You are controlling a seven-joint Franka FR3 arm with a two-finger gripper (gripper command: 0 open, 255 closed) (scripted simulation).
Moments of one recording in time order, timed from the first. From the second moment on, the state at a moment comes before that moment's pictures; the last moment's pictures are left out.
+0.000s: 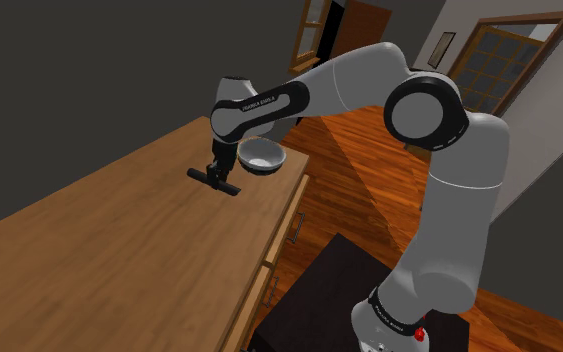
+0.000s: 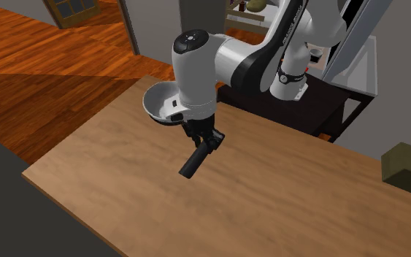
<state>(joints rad) 0.10 0.37 -0.02 -1.87 0.10 2.21 -0.25</state>
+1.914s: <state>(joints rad) 0.18 0.18 0.03 -1.86 0.08 2.03 -0.10</state>
